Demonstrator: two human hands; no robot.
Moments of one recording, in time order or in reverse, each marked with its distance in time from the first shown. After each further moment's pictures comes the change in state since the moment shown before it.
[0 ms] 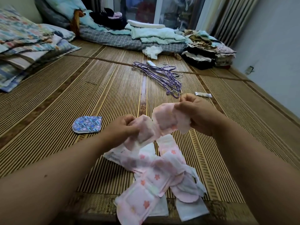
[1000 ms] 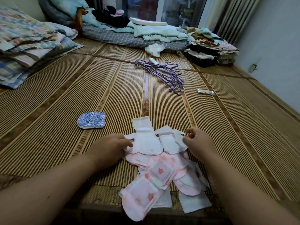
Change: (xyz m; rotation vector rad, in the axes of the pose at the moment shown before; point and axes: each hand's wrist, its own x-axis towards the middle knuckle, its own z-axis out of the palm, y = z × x) left_hand -0.037 -0.064 -0.010 0.958 0.051 0.357; right_hand -0.015 0.120 -0.010 -0.884 0.487 0.144
